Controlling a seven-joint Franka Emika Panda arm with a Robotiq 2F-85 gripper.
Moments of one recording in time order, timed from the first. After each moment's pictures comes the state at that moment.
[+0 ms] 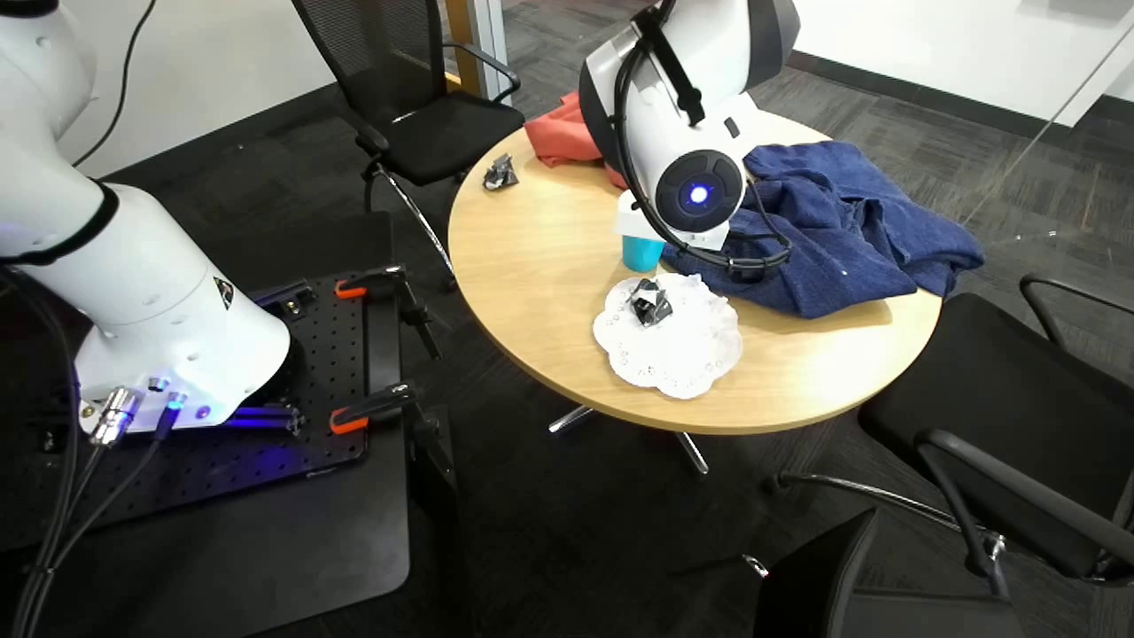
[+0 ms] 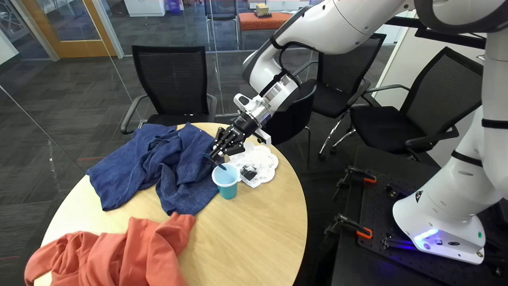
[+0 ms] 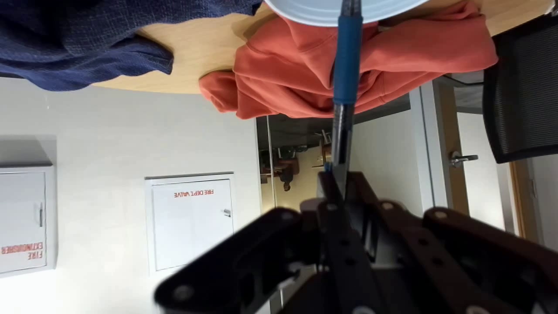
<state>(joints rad) -0.05 0.52 -0.06 -2.06 1.61 2.08 -2.45</state>
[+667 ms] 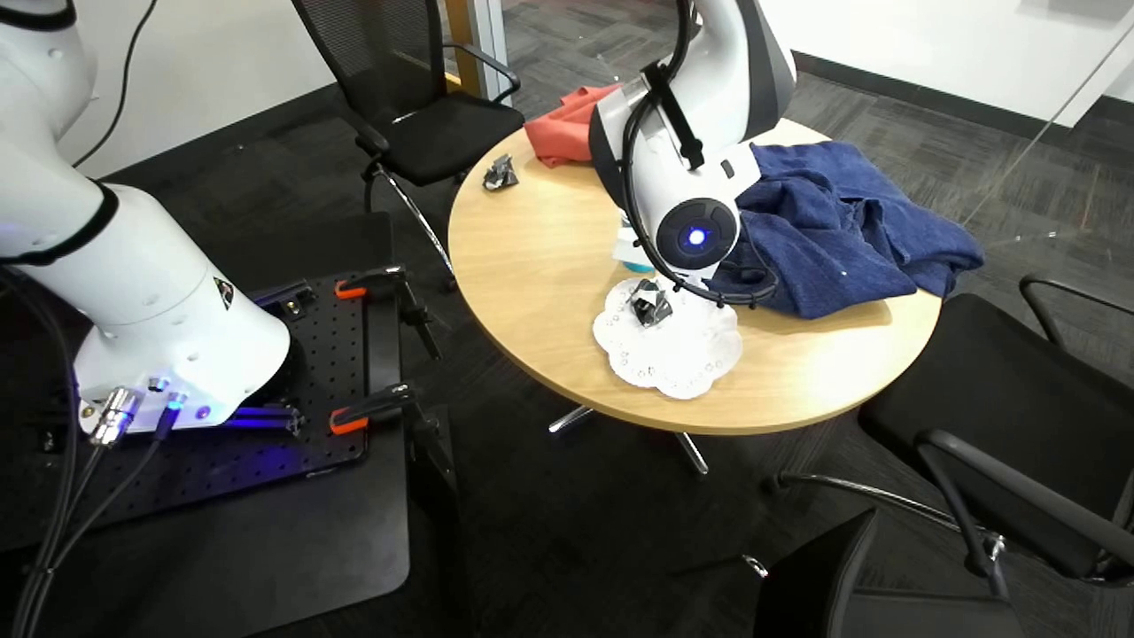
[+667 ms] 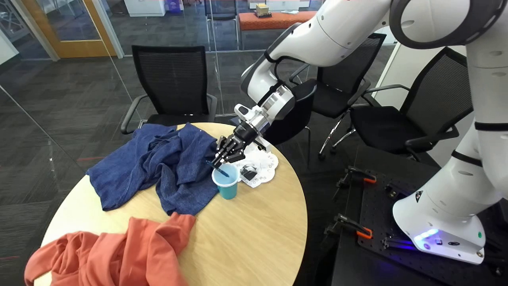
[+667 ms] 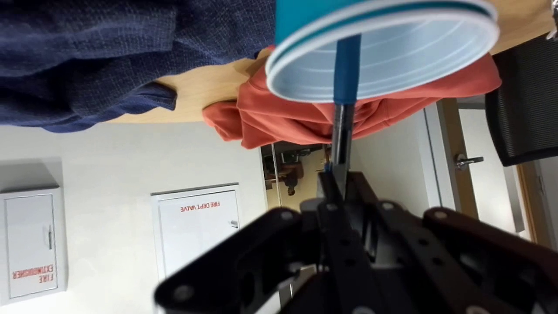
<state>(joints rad) -0.06 0.63 -0.07 -2.01 1.62 2.07 -2.45</state>
